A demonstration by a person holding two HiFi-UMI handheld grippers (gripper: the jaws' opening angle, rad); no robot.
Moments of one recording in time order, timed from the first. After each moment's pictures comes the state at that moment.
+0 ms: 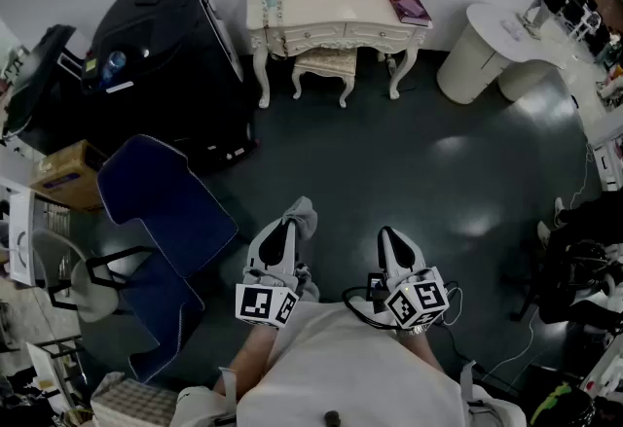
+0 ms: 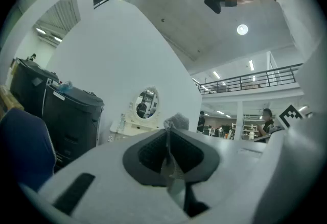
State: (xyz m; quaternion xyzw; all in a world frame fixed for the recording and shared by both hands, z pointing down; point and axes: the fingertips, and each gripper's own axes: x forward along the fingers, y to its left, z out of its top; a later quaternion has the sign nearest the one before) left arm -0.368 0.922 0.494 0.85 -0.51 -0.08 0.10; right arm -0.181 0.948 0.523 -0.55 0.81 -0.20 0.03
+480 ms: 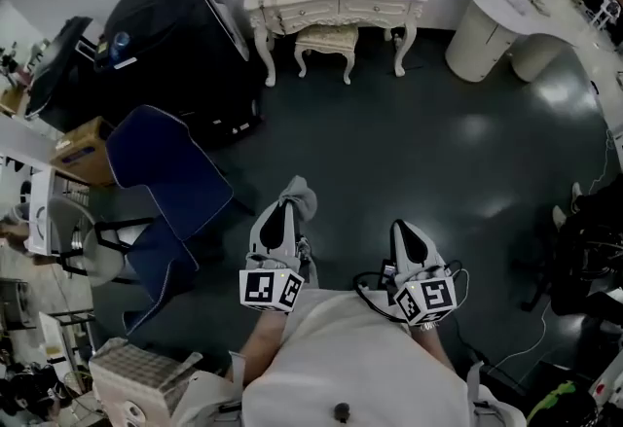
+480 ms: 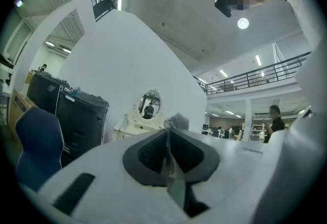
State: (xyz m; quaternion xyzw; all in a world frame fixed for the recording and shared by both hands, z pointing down) left arm -0.262 1.027 0.490 0.82 -0.55 -0.09 0.10; right arm -0.053 1.076 0.526 -0.56 0.82 -0.15 0.00
